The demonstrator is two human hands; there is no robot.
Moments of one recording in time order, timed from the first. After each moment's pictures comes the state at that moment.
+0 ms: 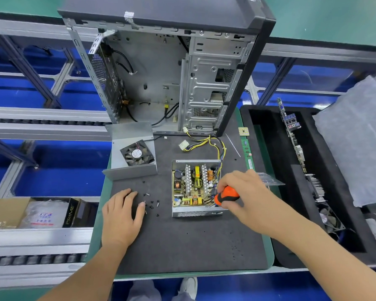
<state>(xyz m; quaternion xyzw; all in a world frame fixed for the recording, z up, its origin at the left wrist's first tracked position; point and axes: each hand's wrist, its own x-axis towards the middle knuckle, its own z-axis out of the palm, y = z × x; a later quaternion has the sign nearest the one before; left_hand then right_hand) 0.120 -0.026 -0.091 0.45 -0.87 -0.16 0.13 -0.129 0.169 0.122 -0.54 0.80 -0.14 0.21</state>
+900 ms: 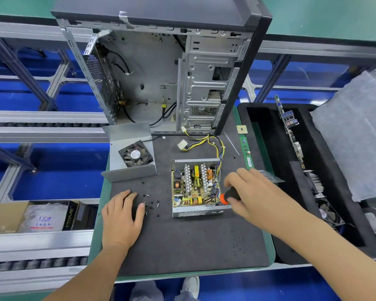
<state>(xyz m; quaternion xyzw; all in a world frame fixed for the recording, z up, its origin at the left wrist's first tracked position) 0.120 -0.027 -0.094 0.45 -0.87 -0.15 0.13 -0.130 0.169 0.128 -0.59 0.80 0.07 0.08</state>
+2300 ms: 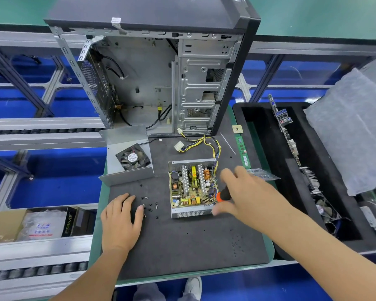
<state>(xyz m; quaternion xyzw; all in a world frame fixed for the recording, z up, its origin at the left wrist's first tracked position) 0.119 -0.024 -0.085 0.45 -0.87 -0.16 0.11 -0.117 0.158 0.140 -0.50 0.84 0.08 0.16</state>
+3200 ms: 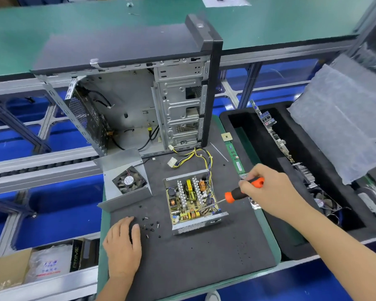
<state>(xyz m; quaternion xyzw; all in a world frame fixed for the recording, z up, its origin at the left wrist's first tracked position) 0.117 -0.024 -0.075 0.47 -0.84 -0.22 0.16 -0.164 0.199 0.111 -0.22 0.90 -0.34 0.18</state>
